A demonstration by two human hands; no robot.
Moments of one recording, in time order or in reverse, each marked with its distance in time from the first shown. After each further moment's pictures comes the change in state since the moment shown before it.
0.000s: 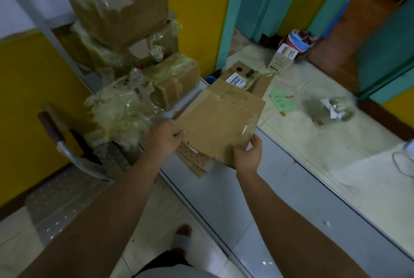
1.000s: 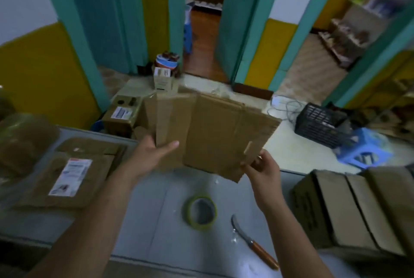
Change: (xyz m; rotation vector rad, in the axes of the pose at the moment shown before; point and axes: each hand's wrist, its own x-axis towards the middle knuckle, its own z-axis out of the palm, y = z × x) left_hand -0.176 0.302 0.038 -0.796 -0.659 0.437; right_hand -0.105 0.031 -0.384 0.331 0.304 -0.280
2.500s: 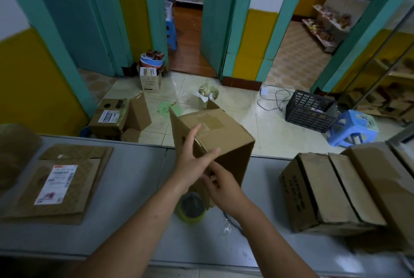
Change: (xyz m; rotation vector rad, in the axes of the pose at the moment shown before) left_hand -0.024 -0.008 0.133 0.003 -0.060 0.027; right_hand -0.036 0.026 0.021 -0.456 -0.472 -0.161
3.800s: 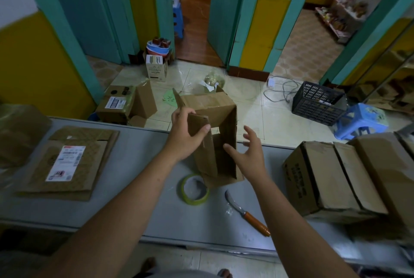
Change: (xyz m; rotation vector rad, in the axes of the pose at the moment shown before) left_hand 0.032 -0.015 -0.030 0.361 0.098 0.249; right_hand 0.022 0.070 -0.039 0.025 0.388 0.286
